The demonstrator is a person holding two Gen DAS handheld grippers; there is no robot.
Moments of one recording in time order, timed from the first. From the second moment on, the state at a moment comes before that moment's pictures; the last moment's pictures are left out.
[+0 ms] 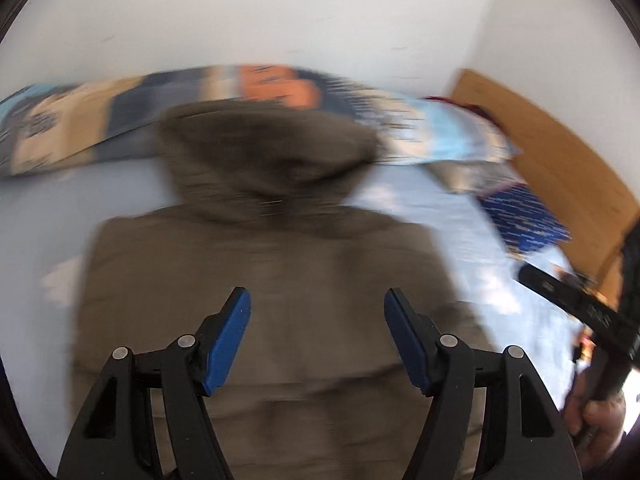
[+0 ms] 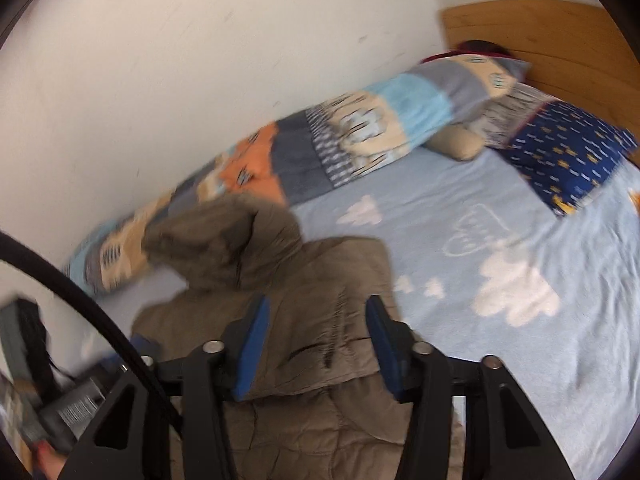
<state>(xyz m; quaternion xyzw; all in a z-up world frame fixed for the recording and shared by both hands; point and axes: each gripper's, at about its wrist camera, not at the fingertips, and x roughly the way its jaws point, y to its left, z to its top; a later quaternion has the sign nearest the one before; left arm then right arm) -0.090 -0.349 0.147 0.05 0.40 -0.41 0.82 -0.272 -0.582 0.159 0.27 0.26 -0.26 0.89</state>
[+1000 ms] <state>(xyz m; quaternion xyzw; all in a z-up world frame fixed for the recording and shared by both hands) -0.046 -0.254 0.098 0.03 0.45 -0.30 0.84 -0.215 -0.582 0.091 0.24 0.41 -0.23 0.85</state>
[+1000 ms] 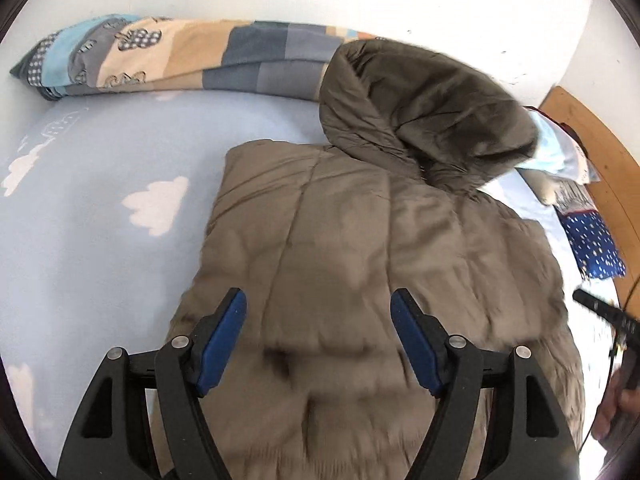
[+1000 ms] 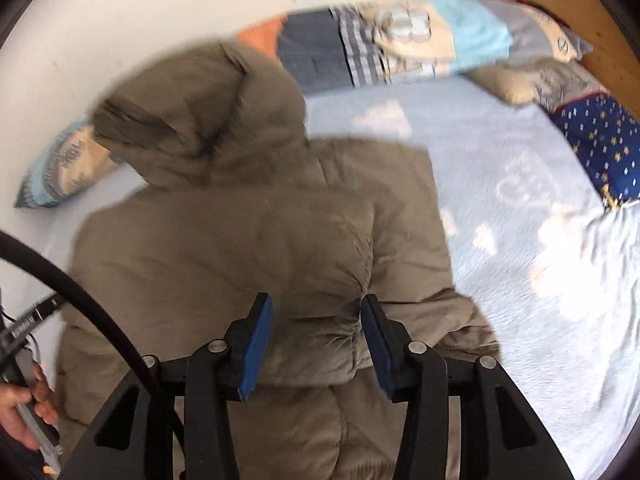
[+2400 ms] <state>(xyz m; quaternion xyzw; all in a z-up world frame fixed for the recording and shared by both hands) -0.199 -0.043 0.026 -0.06 0.57 -0.34 0.74 -0.477 -0.507 0.009 0.43 0.45 -0.14 0.77</state>
